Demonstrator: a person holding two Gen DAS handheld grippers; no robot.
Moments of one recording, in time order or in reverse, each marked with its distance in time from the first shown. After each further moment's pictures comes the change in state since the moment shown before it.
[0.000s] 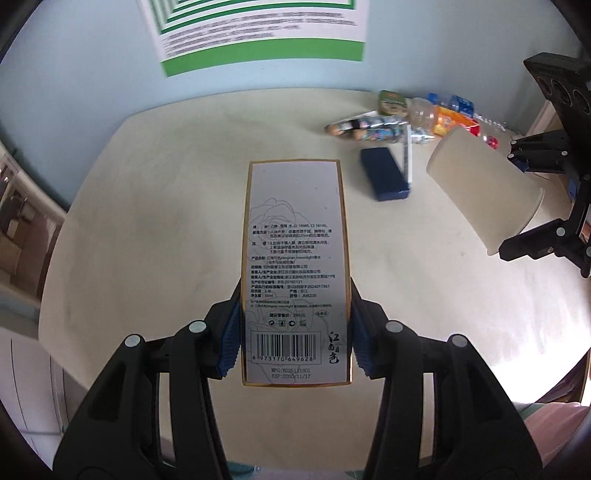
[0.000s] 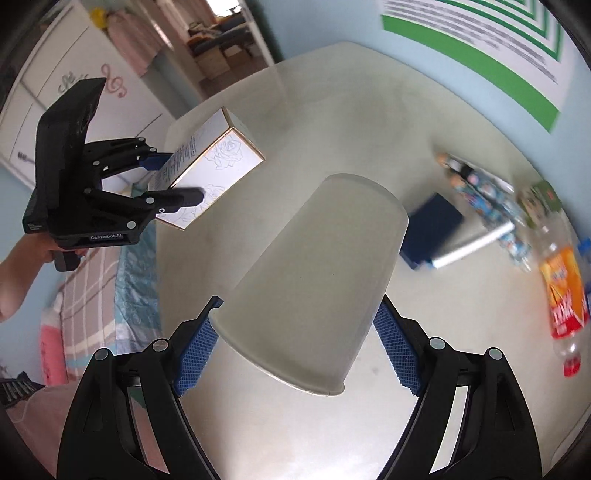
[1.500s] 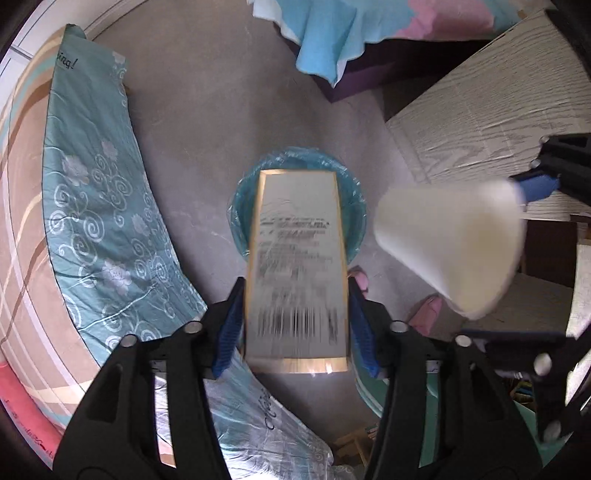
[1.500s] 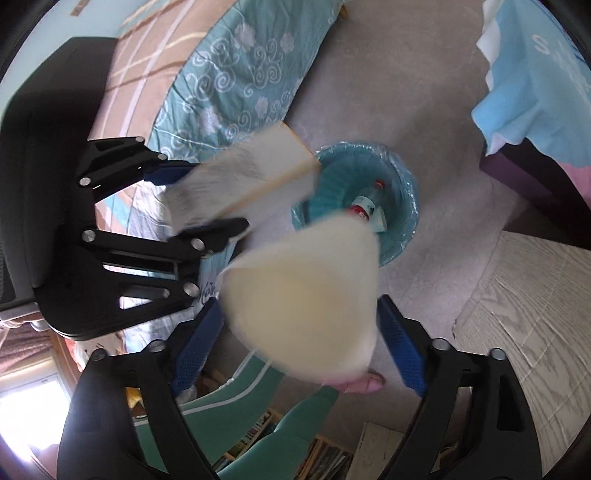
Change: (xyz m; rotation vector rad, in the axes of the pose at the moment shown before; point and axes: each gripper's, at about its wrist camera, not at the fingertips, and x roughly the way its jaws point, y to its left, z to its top) left arm 0.103 0.298 -0.590 -0.993 0.505 0.084; right arm 0.562 0.520 0.003 -0.702 0.781 0.202
